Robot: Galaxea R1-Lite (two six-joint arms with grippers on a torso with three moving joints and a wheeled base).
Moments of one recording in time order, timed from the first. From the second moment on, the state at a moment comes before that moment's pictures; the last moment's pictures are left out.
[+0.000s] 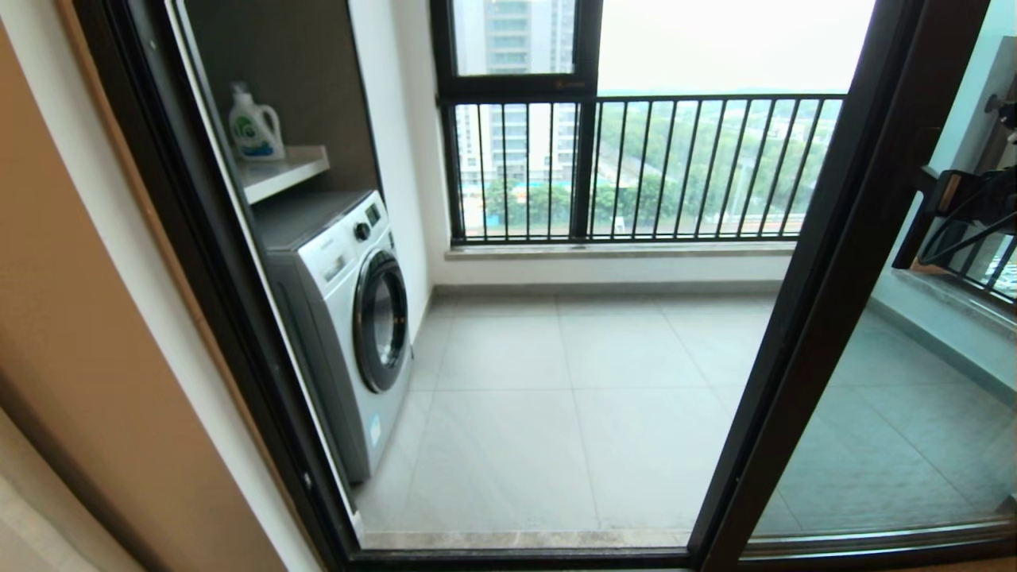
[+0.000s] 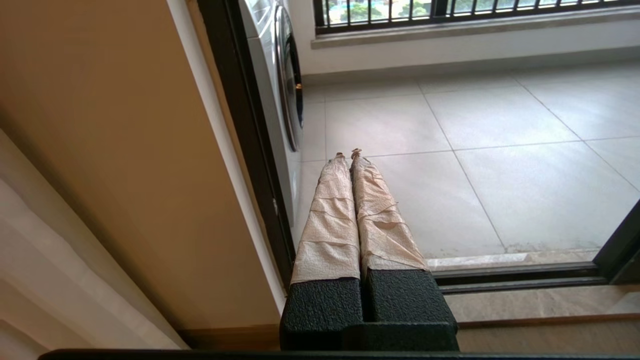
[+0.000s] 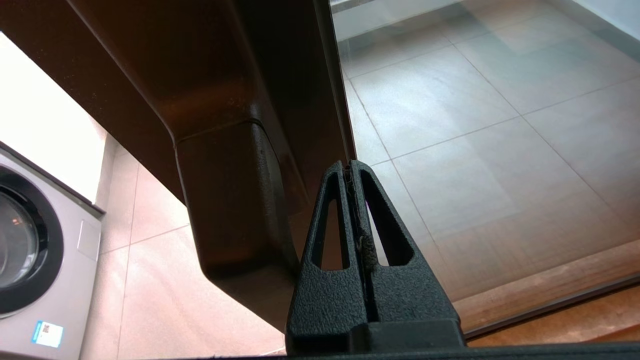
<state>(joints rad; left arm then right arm) 0.00 0.00 0.00 0.01 -0.04 0.09 -0.40 1.97 -1.70 -0.05 0.22 0.09</state>
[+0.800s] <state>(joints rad) 0.00 0.00 0.00 0.01 -0.04 0.09 -0.32 1.95 -1.61 -0.10 0.21 0.09</state>
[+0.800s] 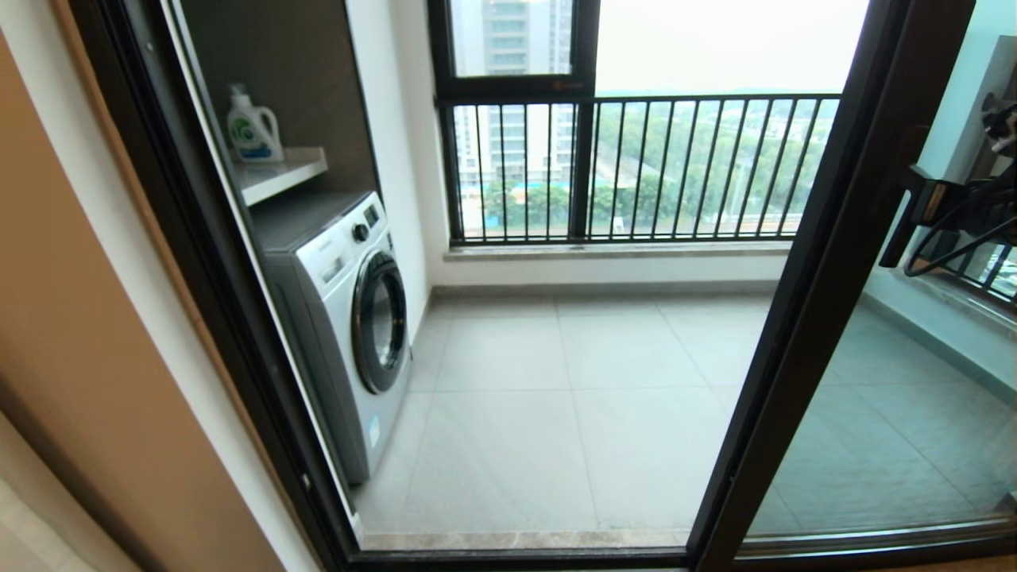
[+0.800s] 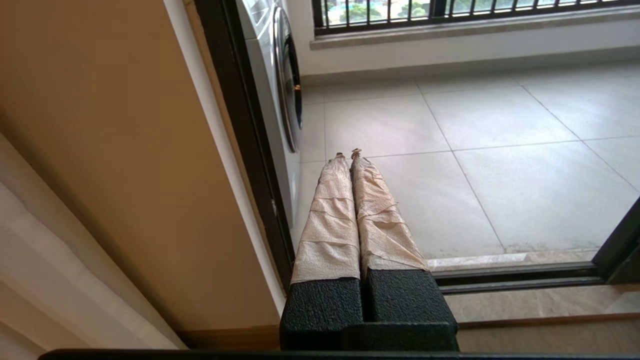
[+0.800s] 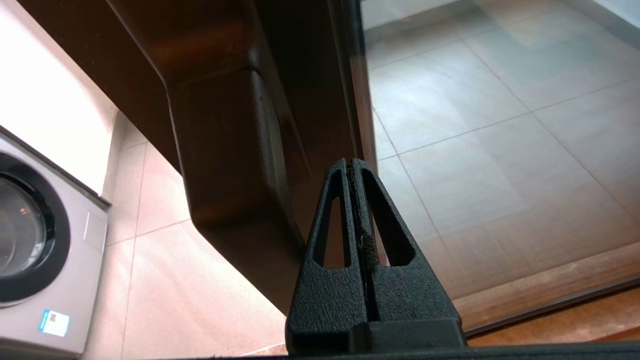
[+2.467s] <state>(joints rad) 0.00 0.00 0.00 0.01 -0.04 0.09 -0.09 1.87 -1.45 -0.19 0.18 0.13</state>
